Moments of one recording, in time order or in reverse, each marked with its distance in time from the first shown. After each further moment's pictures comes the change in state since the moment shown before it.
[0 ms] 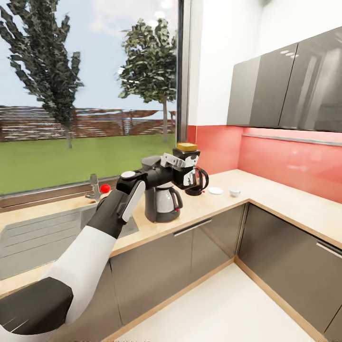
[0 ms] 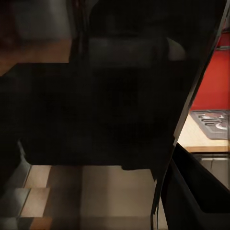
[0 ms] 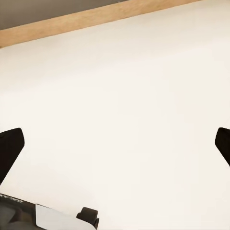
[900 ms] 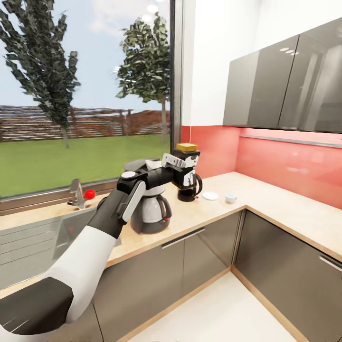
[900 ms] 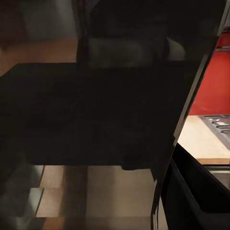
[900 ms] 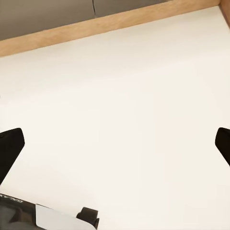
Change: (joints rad) left arm 0.000 -0.001 0.000 0.003 0.000 0.000 0.002; right arm 0.000 0.000 0.000 0.000 0.000 0.000 0.000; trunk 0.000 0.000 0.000
